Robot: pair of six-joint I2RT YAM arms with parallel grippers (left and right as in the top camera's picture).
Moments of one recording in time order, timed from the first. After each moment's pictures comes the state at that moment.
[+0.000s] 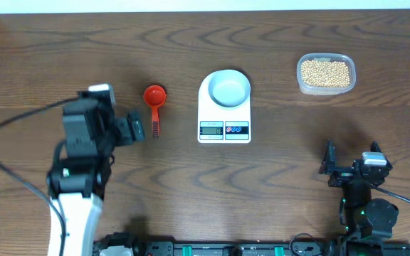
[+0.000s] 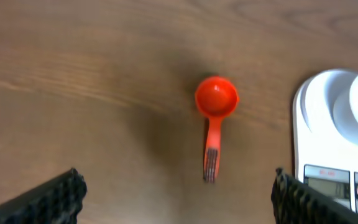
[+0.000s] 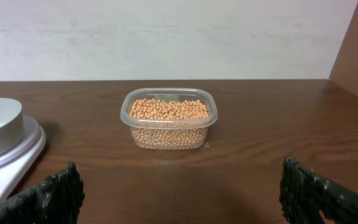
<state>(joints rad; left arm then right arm) 0.04 1.02 0.91 -0.65 0.00 -0.09 -0.12 0.01 0.01 -0.07 -0.07 -0.01</state>
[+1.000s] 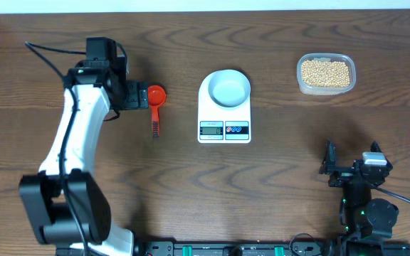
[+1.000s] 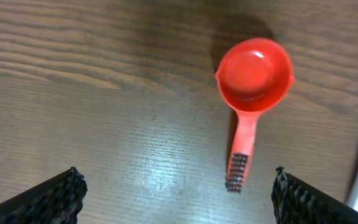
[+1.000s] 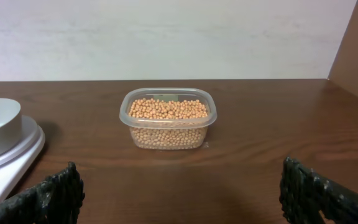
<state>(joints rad) 0.04 1.72 1.37 -0.89 -0.03 -0.03 -0.12 0.01 0.01 -0.07 -0.06 -0.01</state>
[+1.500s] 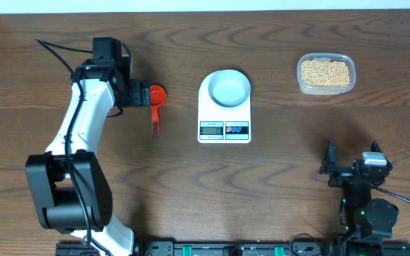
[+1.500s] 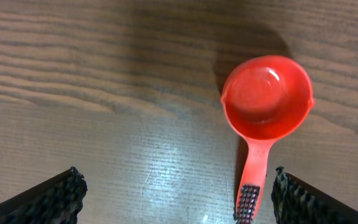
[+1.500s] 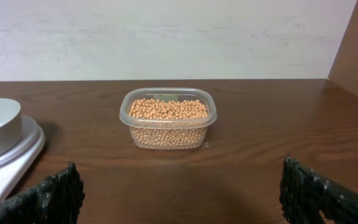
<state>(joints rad) 0.04 1.80 1.37 -0.81 -0.03 -0.01 -0.12 0.01 0.01 -0.07 -0.06 -0.01</state>
